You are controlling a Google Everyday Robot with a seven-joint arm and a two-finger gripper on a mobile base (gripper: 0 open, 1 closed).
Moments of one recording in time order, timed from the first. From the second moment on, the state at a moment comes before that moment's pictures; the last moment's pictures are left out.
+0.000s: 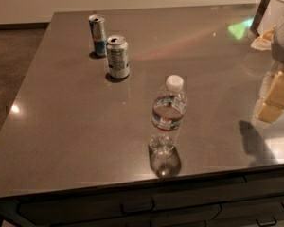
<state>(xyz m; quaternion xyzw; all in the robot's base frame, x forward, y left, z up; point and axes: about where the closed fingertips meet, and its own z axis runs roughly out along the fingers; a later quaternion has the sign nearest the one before) 0.438 -0.217 0.977 -0.60 0.78 -0.03 0.16</state>
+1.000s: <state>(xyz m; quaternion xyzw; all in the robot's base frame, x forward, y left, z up) 0.436 -0.172 0.951 -0.62 0.76 0.05 0.20</state>
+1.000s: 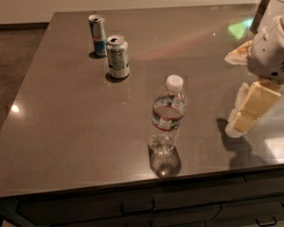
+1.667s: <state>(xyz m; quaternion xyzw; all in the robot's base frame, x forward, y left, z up) 0.431 -0.119 0.926 -0.63 0.72 0.13 0.24</state>
